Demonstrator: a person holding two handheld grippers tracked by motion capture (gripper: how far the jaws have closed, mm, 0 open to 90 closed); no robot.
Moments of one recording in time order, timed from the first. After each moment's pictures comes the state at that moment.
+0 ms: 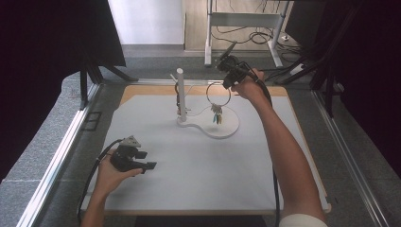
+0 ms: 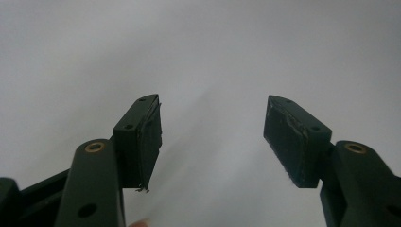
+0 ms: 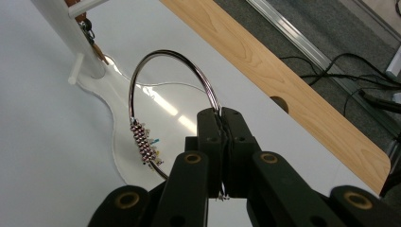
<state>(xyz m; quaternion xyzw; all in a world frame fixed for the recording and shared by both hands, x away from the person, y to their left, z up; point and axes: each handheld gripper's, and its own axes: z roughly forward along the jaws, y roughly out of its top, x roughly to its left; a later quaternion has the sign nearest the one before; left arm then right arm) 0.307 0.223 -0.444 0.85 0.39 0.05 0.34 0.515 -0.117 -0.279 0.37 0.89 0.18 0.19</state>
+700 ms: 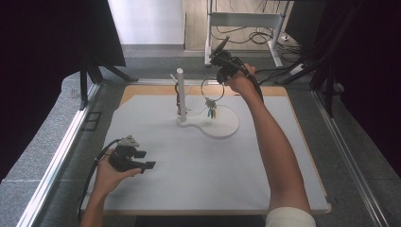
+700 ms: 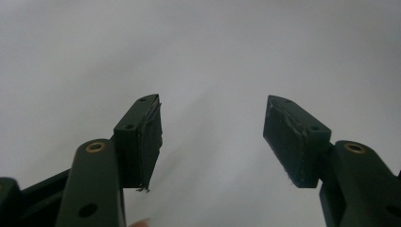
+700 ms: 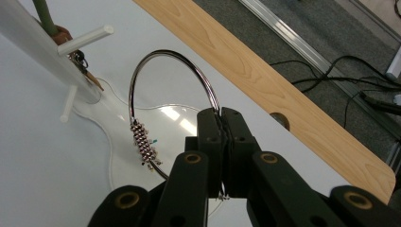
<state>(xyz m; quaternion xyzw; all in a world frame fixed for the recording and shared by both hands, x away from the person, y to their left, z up) 0.305 0.227 -0.440 0.85 0.39 0.06 0.35 0.540 -0.097 -0.281 0.38 0.88 0.19 0.20</state>
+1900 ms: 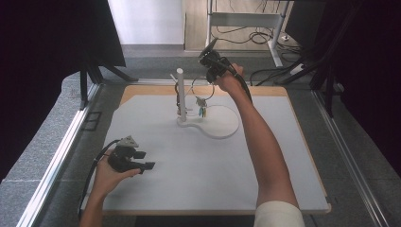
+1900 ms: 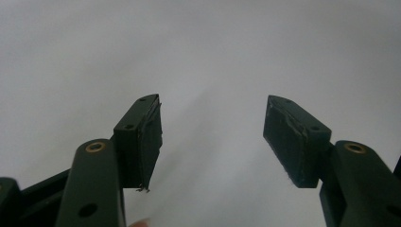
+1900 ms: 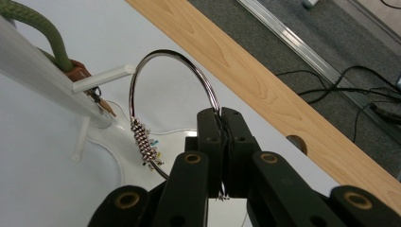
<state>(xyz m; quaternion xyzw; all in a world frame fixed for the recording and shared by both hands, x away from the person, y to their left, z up) 0.304 0.228 -0.441 0.85 0.39 0.05 0.35 0.554 -0.066 -0.294 0.37 0.89 0.20 0.19</state>
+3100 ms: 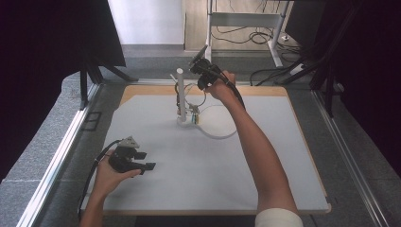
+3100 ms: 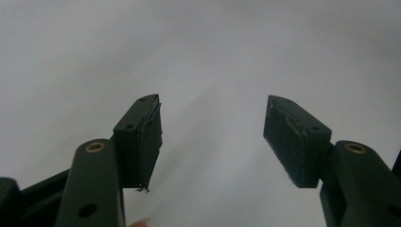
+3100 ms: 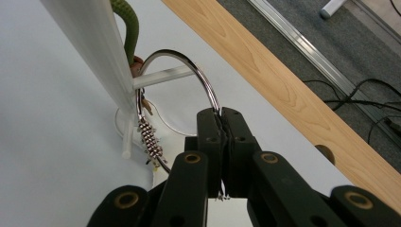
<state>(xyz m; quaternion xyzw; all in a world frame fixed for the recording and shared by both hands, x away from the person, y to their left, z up) 0.303 0.227 -0.442 0.85 0.38 0.05 0.34 0.530 -0.041 -0.305 0.35 0.90 0.21 0.18</state>
